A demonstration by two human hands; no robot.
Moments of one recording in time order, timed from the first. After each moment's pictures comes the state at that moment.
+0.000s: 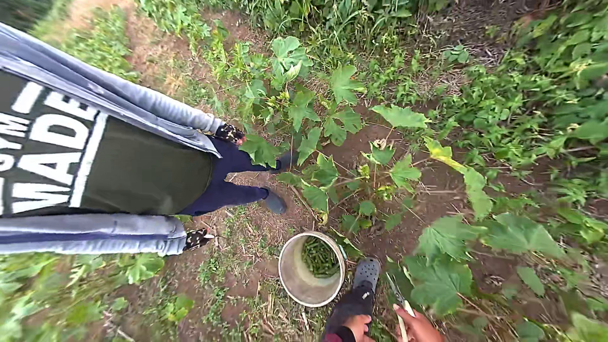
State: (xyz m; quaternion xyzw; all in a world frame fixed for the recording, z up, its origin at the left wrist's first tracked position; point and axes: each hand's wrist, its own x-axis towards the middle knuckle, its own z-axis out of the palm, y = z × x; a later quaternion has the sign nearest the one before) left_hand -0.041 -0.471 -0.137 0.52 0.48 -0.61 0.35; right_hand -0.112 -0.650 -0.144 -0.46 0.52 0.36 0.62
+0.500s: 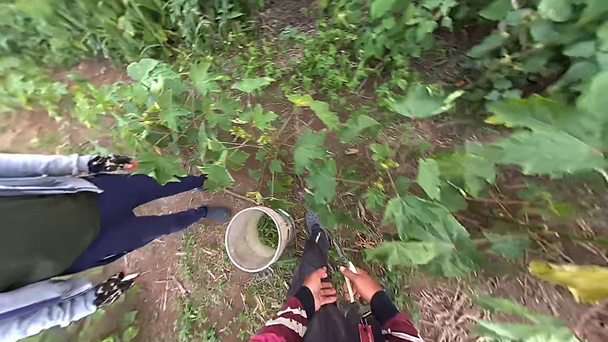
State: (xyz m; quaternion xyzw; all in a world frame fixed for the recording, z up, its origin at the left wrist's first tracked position) left_hand -0.194 -0.429 -0.151 0.64 0.34 -0.64 0.27; right_hand -0.337 -0.537 -0.146 -0.34 0.55 0.21 0.73
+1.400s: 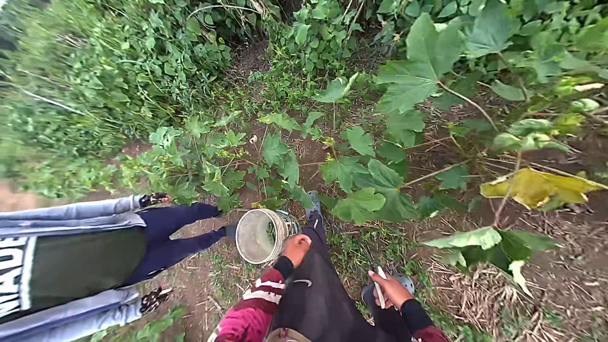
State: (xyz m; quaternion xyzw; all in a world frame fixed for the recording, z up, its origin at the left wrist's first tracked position) left_hand -0.220 -0.442 -0.055 0.80 -0.30 -0.51 0.08; right_hand -0.545 -0.447 -0.130 -0.26 0.60 0.12 0.75
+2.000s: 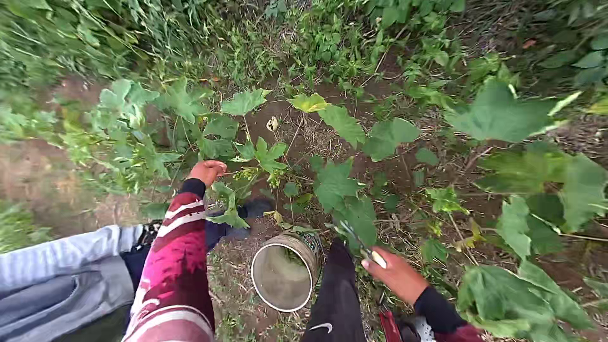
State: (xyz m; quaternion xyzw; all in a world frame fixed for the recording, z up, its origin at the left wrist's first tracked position) left_hand 0.382 -0.729 -0.042 0.91 -0.22 -0.36 0.00; right_hand -0.170 -0.740 -0.097 -0.53 0.46 0.21 0.68
